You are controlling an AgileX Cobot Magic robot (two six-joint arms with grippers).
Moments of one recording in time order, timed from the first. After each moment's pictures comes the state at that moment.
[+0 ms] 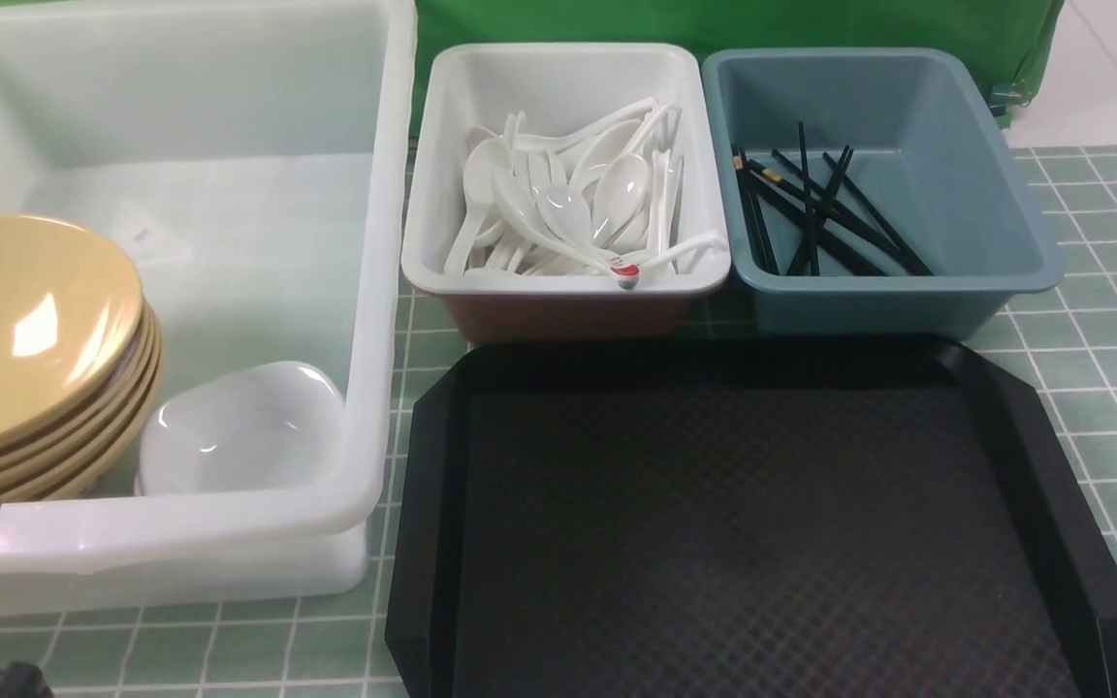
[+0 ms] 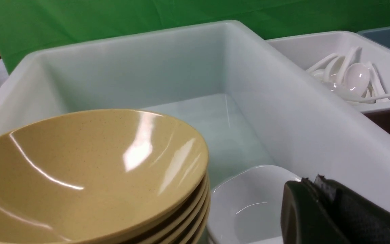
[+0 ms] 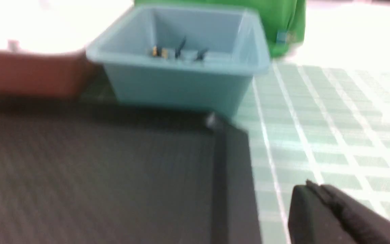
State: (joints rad) right arm -0.01 -0.01 0.03 0.17 0.30 -0.21; left arm -0.06 0.18 -0.24 -0.15 0.29 0.26
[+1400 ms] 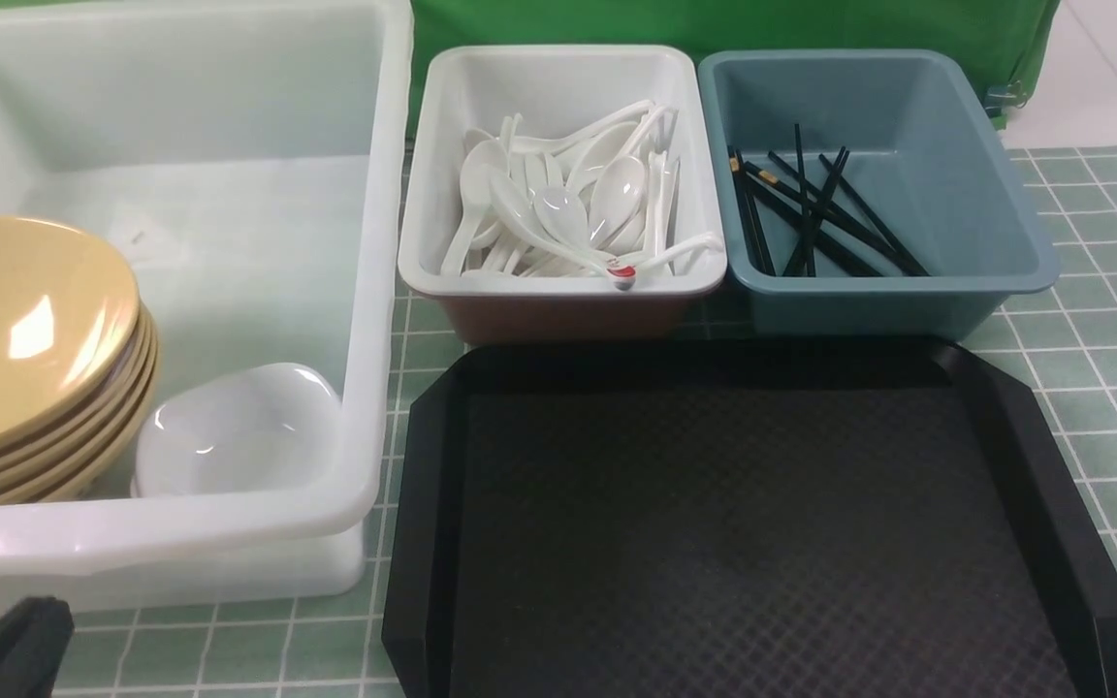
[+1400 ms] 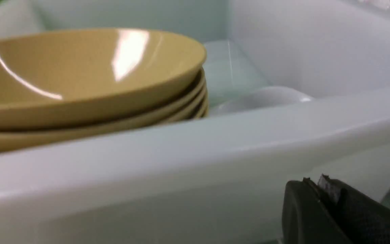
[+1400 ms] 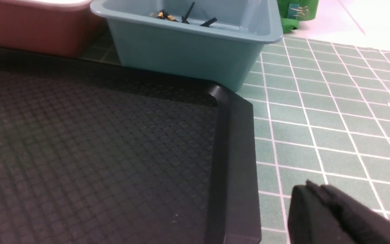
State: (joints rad) right arm -0.01 -0.01 0.03 0.16 0.33 -0.27; left arm -0.06 -0.01 0.03 -0.09 0.31 0.16
